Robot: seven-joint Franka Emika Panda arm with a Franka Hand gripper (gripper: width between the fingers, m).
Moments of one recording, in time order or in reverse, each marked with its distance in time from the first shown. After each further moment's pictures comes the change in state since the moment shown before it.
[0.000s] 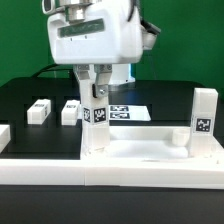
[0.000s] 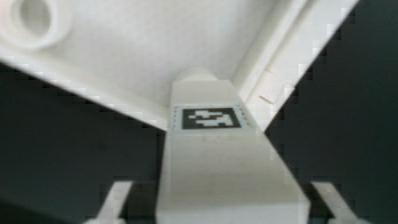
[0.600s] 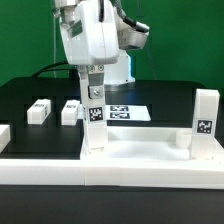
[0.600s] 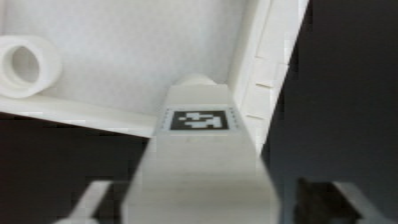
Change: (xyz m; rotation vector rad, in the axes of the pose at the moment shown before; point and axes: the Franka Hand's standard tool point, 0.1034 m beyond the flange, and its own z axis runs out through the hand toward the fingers) arm 0.002 0.002 0.000 0.011 -0.012 0.139
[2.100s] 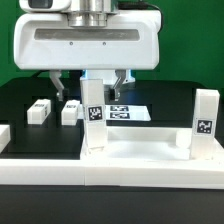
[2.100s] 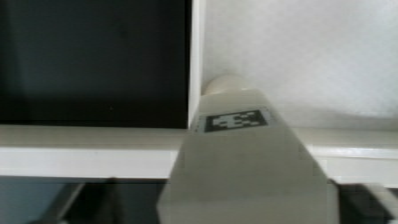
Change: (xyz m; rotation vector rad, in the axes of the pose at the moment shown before) arm 0.004 0.006 0.006 -0.115 0.012 -1.340
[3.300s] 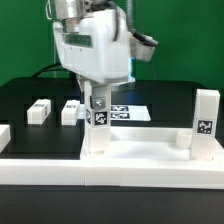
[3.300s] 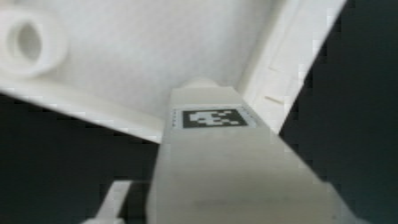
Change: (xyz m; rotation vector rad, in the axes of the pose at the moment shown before) arm 0.013 -0.006 0.006 0.048 -0.104 1.329
